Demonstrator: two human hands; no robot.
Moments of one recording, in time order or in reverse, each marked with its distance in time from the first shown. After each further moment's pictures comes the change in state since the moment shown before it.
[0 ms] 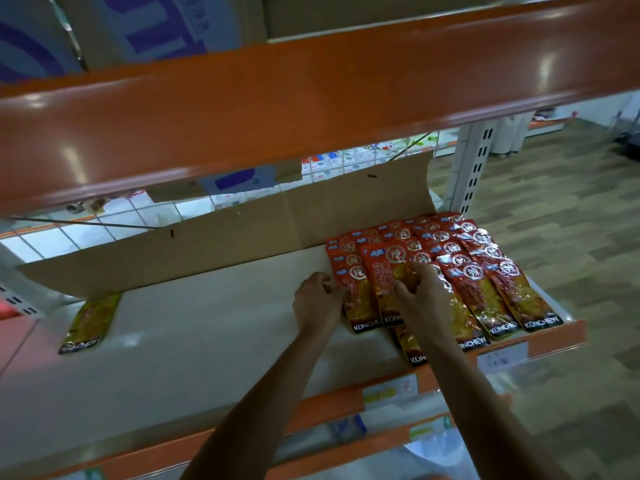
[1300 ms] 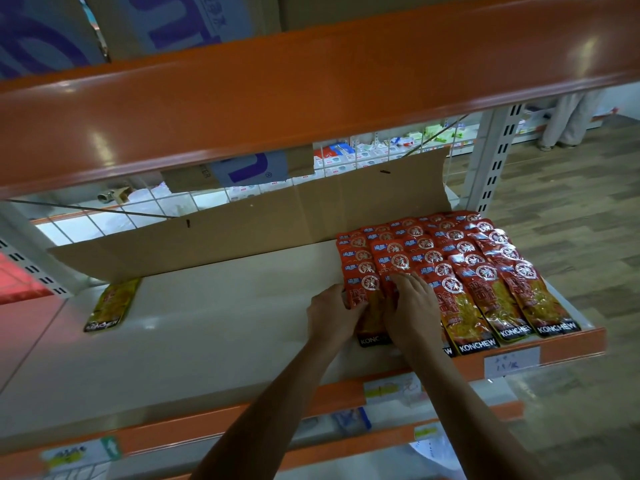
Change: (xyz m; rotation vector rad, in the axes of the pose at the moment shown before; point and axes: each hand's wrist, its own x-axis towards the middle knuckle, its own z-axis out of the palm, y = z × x) left_hand -0.028 -0.004 0.002 0.125 -0.122 0.104; right_hand -0.011 0.010 0.018 -0.494 -0.139 -0.194
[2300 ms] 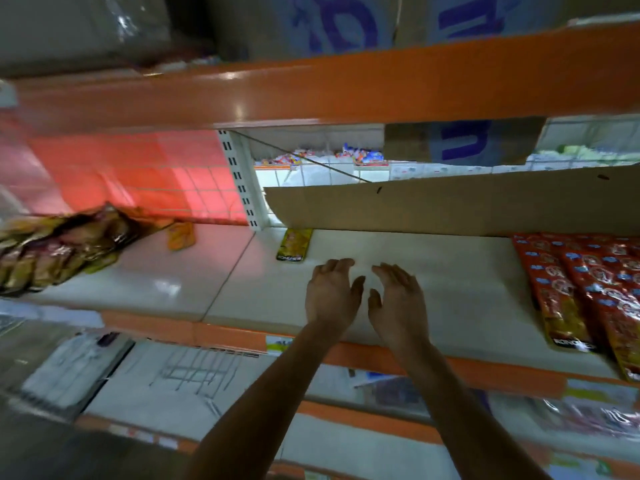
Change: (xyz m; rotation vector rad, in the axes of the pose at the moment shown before) left_hand -0.074 -0.180 -0.208 0.286 0.322 -0.020; right_hand -0.112 -0.237 0.120 0.043 -0.149 -0.401
